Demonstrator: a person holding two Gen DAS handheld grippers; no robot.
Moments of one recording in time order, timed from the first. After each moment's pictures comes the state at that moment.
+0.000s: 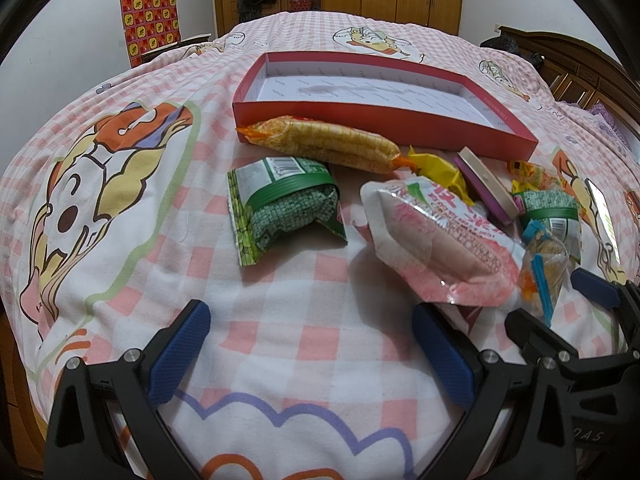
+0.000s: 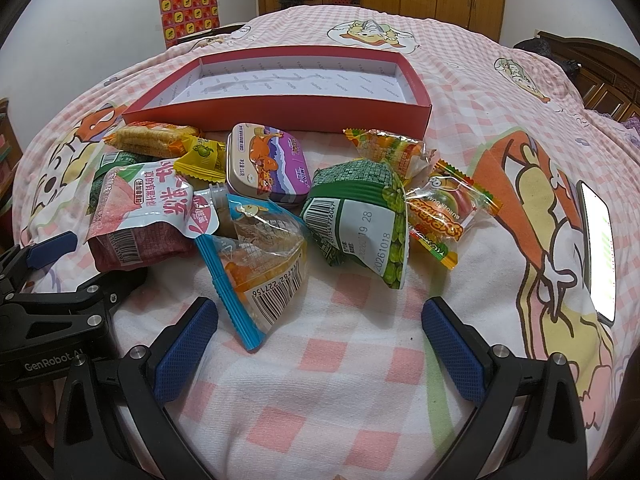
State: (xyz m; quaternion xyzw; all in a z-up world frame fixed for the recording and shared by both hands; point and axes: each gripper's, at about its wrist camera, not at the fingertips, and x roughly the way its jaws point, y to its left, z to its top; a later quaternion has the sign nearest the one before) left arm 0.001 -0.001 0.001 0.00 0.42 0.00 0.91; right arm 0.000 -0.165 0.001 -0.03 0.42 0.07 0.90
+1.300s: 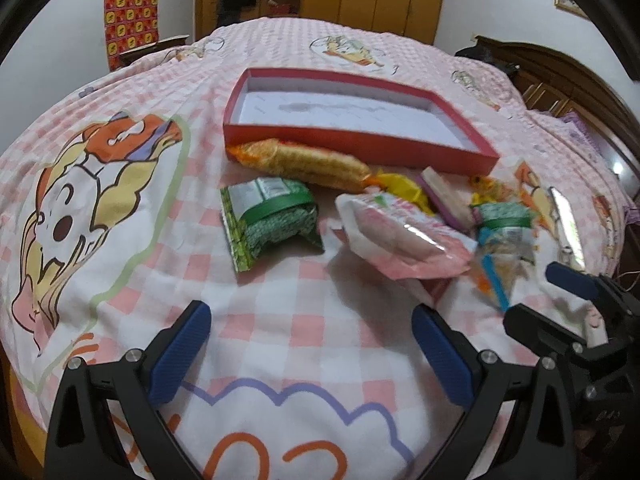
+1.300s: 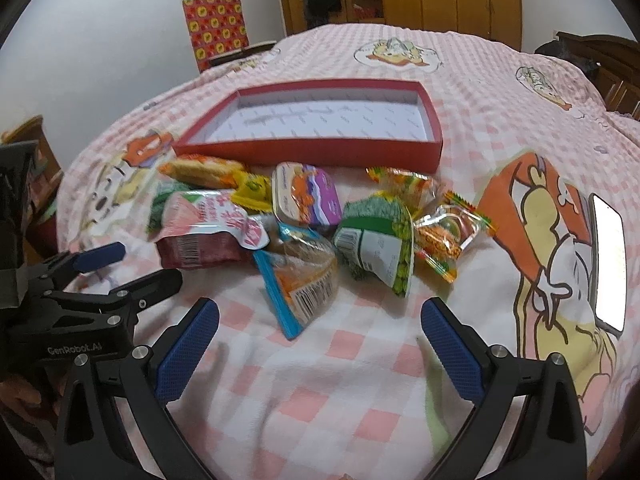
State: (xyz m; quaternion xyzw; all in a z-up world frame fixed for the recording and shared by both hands) left arm -0.010 0.011 0.028 -0.03 0.41 -0.06 0.91; right arm -0.017 -0.174 0.035 0.01 0.40 0.14 0.91
